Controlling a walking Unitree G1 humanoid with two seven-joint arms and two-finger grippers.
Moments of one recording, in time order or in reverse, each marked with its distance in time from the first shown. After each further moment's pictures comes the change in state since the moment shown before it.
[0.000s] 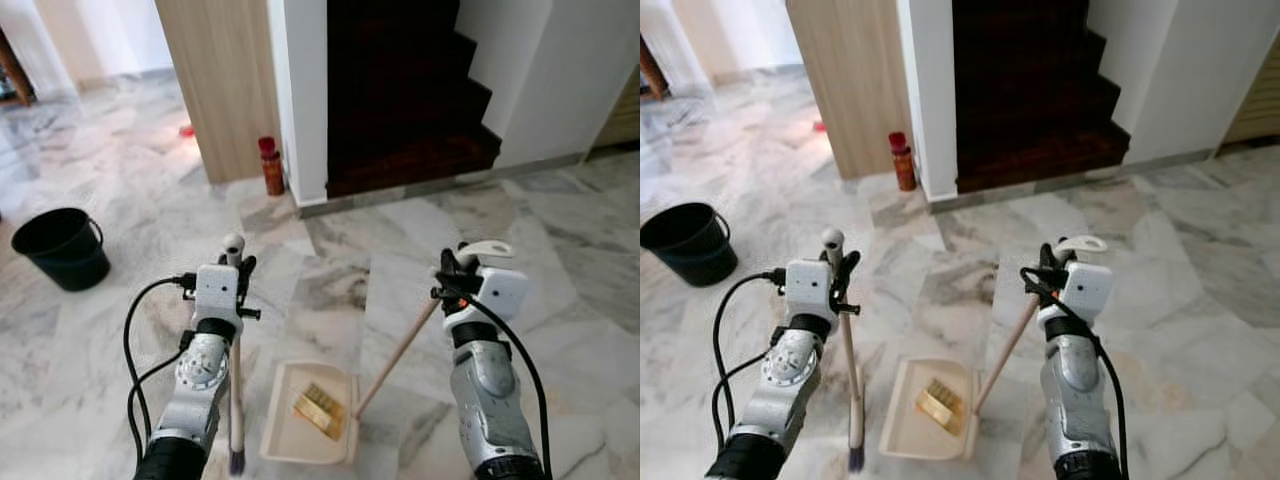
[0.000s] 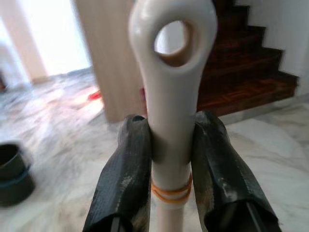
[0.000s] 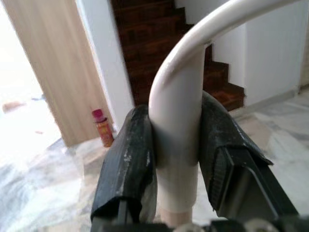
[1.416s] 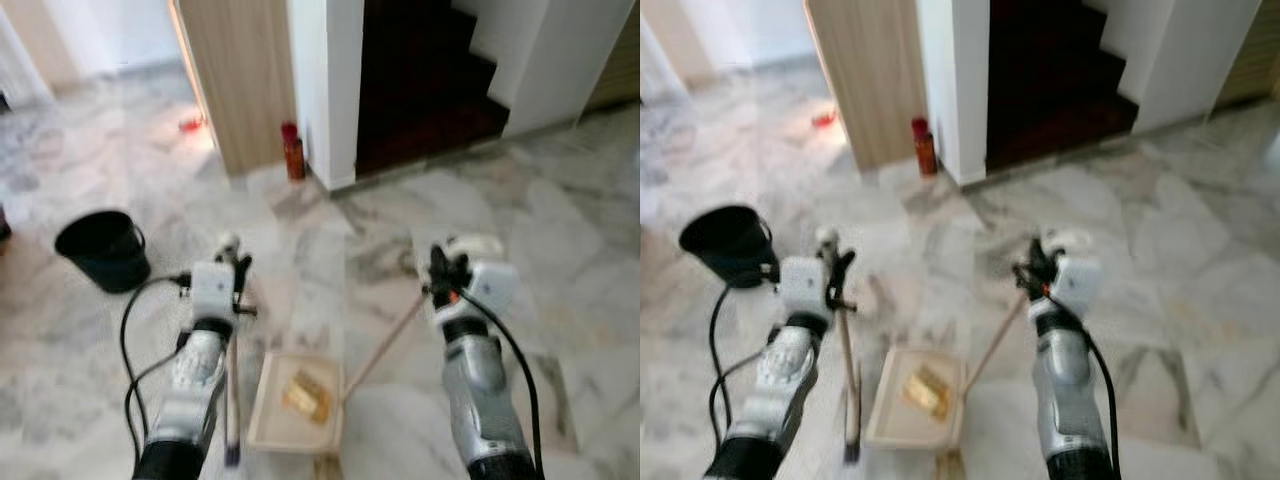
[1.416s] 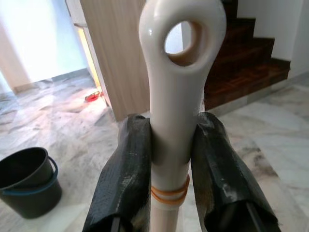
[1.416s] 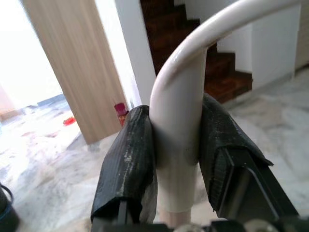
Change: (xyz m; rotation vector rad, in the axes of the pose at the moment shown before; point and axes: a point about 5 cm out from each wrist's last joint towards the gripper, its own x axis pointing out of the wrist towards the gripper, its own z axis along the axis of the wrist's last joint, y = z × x) left arm 0.001 -0.001 0.003 0.005 -0.007 -0.008; right arm 0.003 0.010 0.001 0.034 -0.001 0.028
